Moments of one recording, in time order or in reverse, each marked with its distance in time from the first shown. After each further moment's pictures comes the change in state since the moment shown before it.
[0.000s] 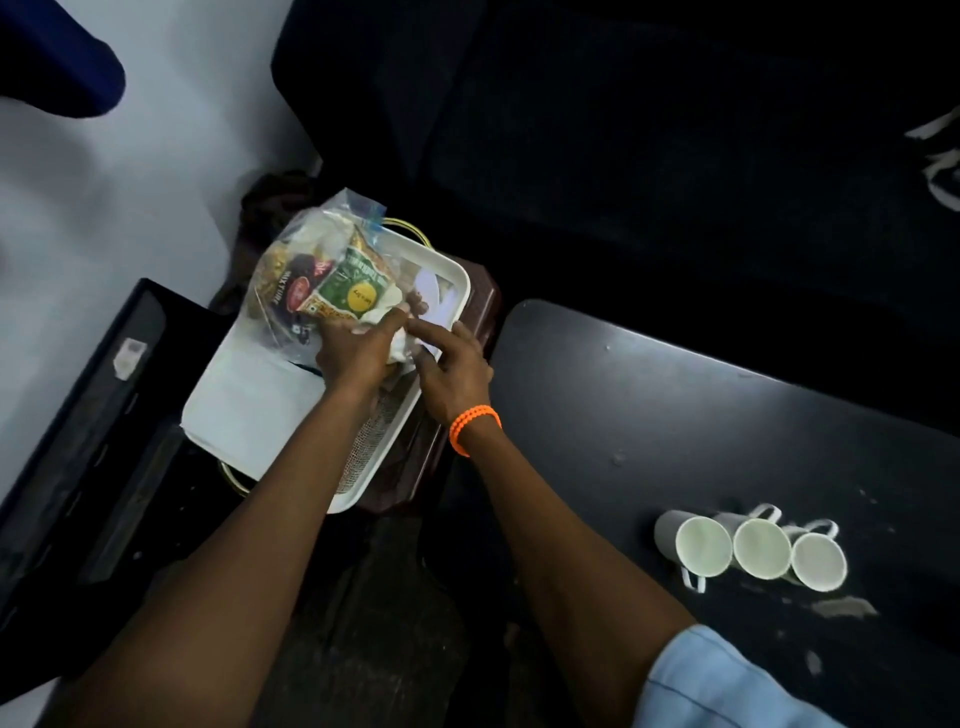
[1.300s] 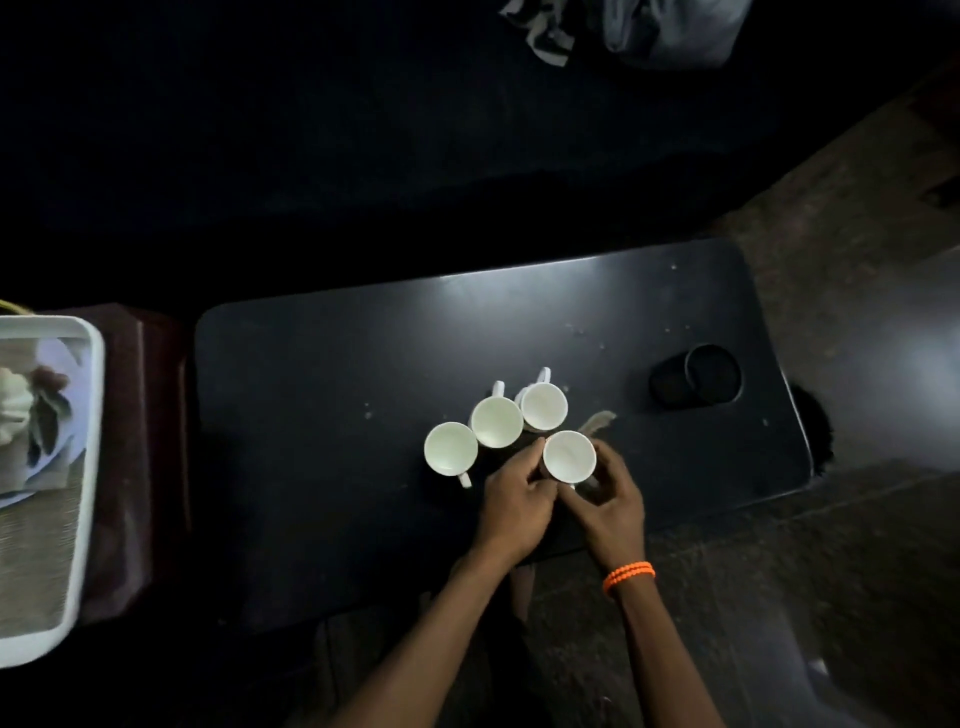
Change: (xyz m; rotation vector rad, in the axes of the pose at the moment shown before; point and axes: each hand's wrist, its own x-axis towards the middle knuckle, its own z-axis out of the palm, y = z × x) left_hand -0.361 -0.182 0.218 0.466 -1.118 0.255; right_hand -0.293 0.241 -0.310 0.267 0.790 0.314
